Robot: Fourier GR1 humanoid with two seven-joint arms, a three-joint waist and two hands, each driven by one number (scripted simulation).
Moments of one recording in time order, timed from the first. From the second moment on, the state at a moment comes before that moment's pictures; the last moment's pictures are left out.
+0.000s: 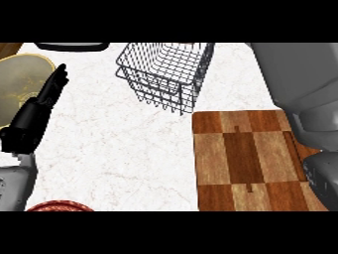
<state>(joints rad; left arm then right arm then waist) -0.24 0.27 0.06 -1.53 -0.14 -0.09 -0.01 -1.59 -0.14 -0.22 -0.64 0.72 0.12 0.52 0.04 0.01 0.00</state>
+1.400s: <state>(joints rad) -0.23 0.27 0.08 -1.56 -0.15 -0.11 0.00 -1.69 -0.12 -0.18 -0.29 0.79 0.25 0.52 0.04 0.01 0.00</state>
